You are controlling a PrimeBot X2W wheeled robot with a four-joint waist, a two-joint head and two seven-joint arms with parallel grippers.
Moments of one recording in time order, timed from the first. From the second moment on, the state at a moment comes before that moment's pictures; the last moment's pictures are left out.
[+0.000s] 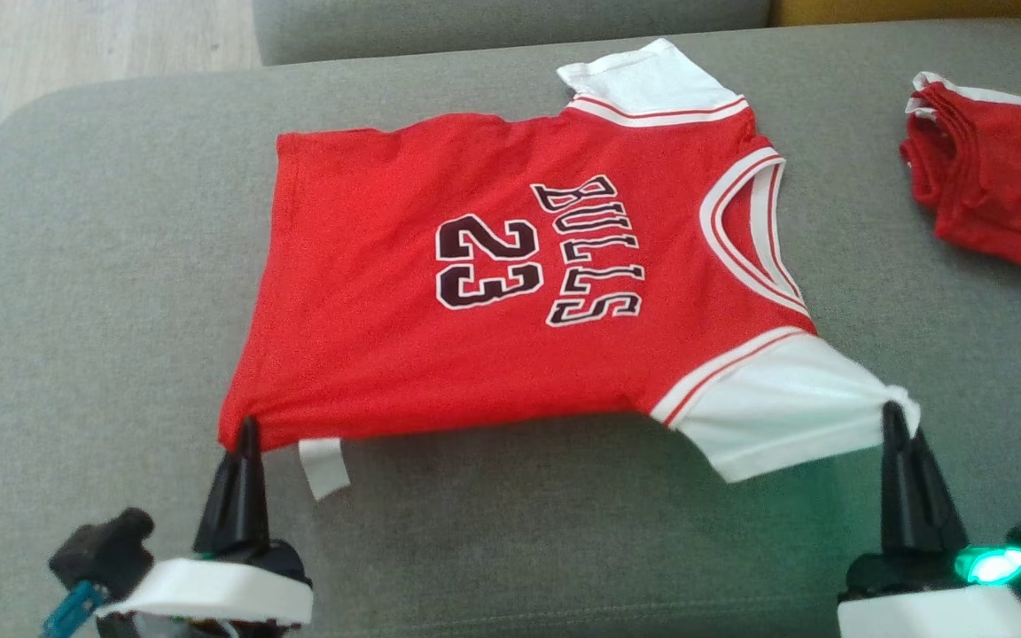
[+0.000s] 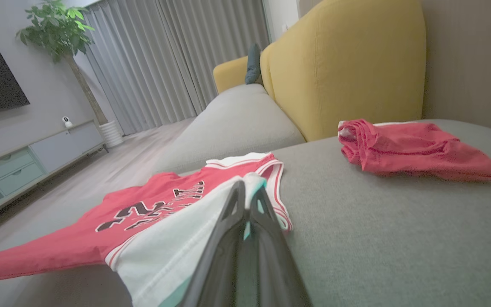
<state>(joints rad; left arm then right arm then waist) 0.10 0.05 -0.10 0.10 -0.51 -0.08 -0.26 0.21 -0.04 0.03 -0.08 0.29 0.12 -0.26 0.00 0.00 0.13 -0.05</state>
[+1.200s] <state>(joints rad) -0.43 0.03 -0.16 0.59 -0.56 -0.08 -0.26 -0.43 -0.05 0.00 0.50 0.22 0.12 -0.26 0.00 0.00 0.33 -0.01</state>
